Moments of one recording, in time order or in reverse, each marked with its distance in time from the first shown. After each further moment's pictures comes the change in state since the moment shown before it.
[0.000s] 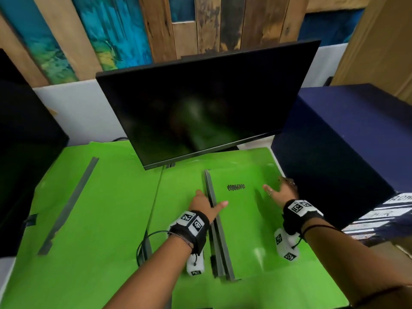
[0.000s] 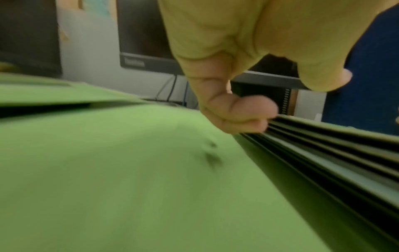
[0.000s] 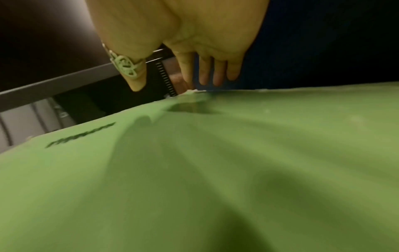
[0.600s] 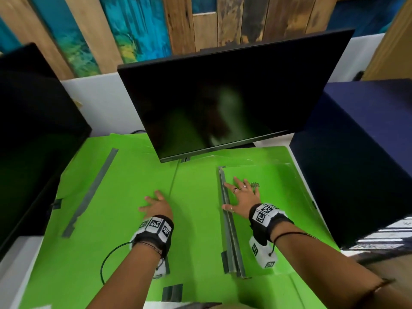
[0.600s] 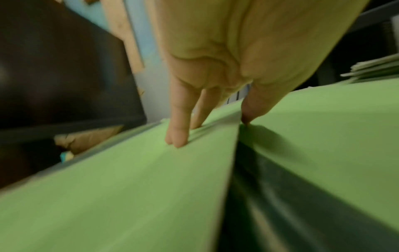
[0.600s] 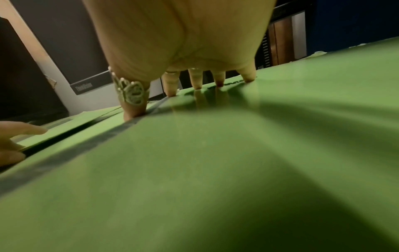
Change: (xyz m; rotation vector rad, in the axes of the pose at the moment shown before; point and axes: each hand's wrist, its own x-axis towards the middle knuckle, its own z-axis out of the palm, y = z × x) left_hand 0.003 -0.104 -0.061 0.416 0.159 -0.395; right_hand -0.042 -0.066 0.093 -0.572 -0.319 -0.550
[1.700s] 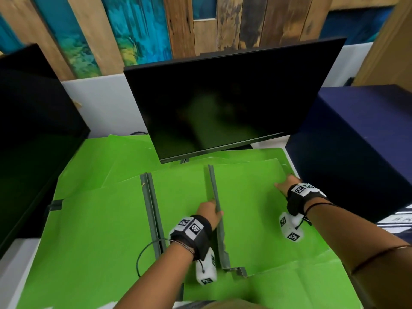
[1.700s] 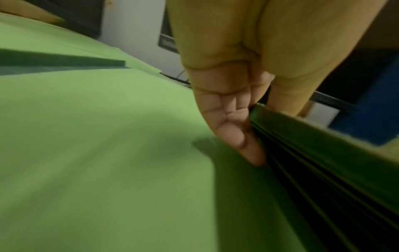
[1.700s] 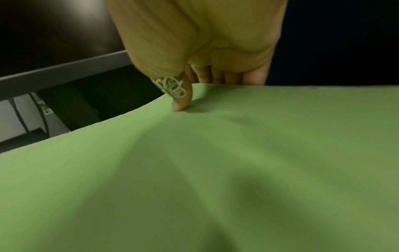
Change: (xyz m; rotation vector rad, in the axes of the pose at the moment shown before) left_hand -0.055 0.076 0.014 -0.296 -0.232 0.533; right_hand -0.008 0.094 -0.067 0.360 0.039 0.640
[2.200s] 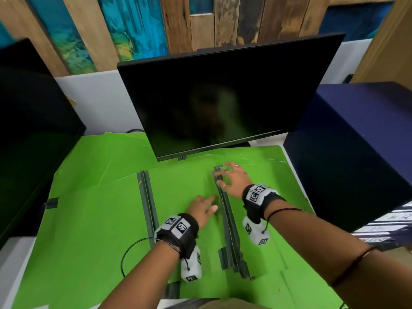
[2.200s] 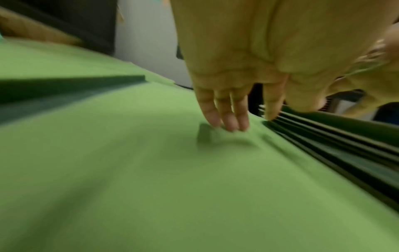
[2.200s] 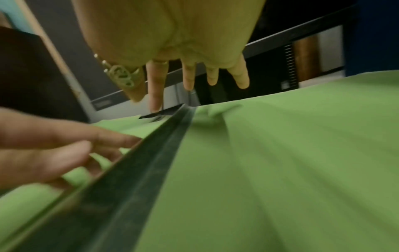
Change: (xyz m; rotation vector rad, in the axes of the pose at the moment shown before) left_hand 0.006 -0.025 -0.003 0.104 -0.017 0.110; right_hand -0.055 -0.086 0.060 -0.202 0.018 -0.762
